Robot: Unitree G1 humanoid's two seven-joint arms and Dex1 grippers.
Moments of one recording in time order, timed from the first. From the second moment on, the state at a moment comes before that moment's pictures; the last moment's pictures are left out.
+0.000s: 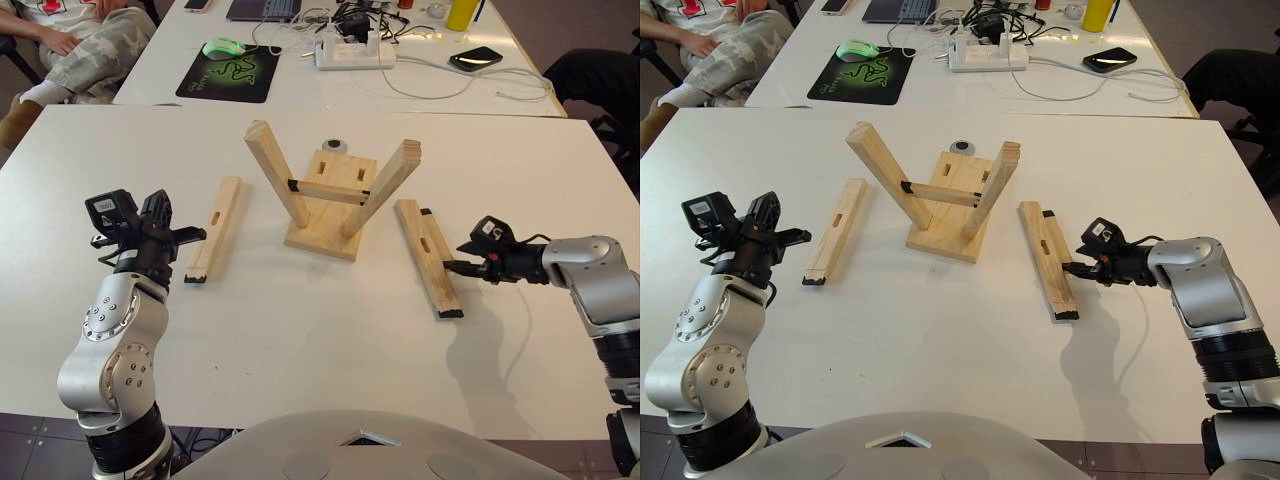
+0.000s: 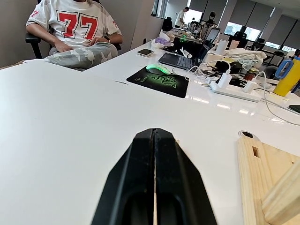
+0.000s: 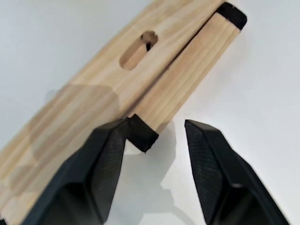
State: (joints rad) left arm 0.08 0.16 0.31 -0.75 -0.50 0.79 0.15; right arm -0.18 -0.88 0.10 -0.02 0.11 0.66 0.98
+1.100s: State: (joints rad) left arm 0.05 0.16 0.29 -0.74 -0.48 0.78 0.15; right arm -0.23 -0.82 0.13 0.10 0.05 0.60 0.82
